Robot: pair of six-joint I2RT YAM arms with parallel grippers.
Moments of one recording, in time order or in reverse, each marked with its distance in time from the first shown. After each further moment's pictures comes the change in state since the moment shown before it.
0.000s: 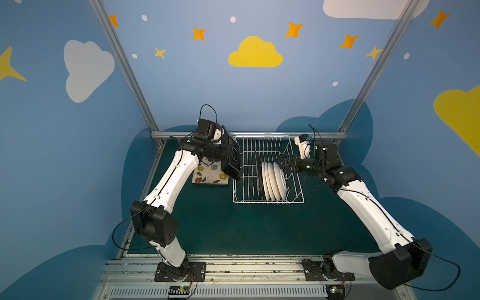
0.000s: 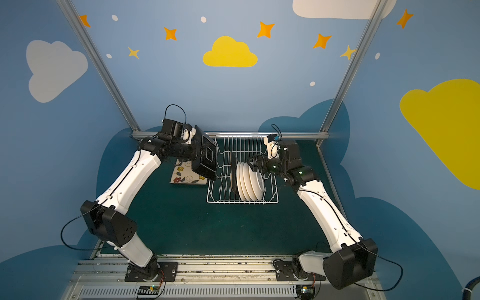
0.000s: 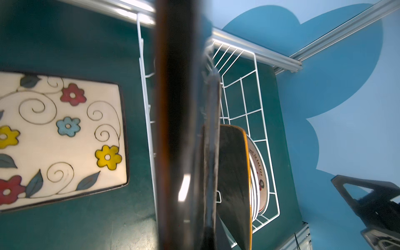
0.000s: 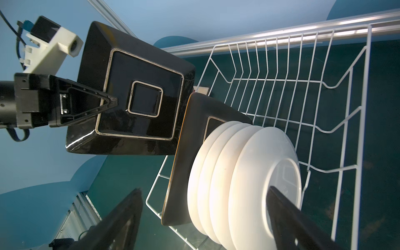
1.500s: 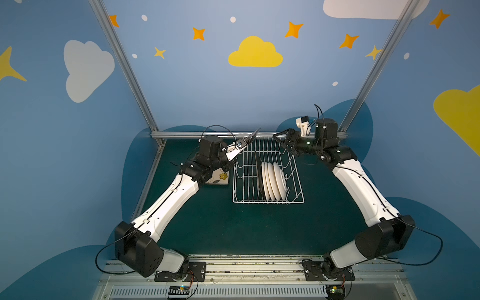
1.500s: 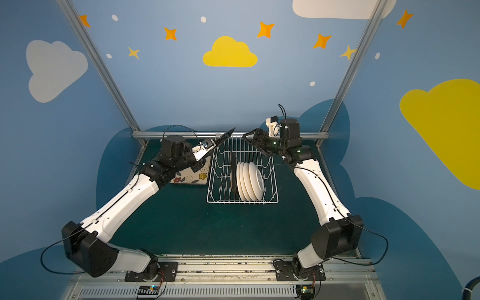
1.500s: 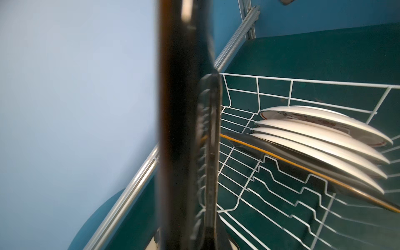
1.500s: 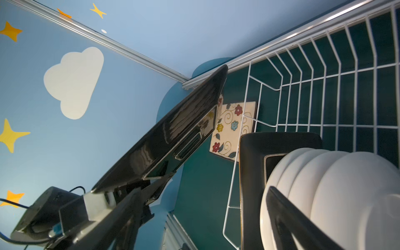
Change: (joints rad) left arm -0.143 -0.274 -0.453 0.547 -0.204 1.078; right arm -0.060 0.257 0.331 0.042 -0.245 0.464
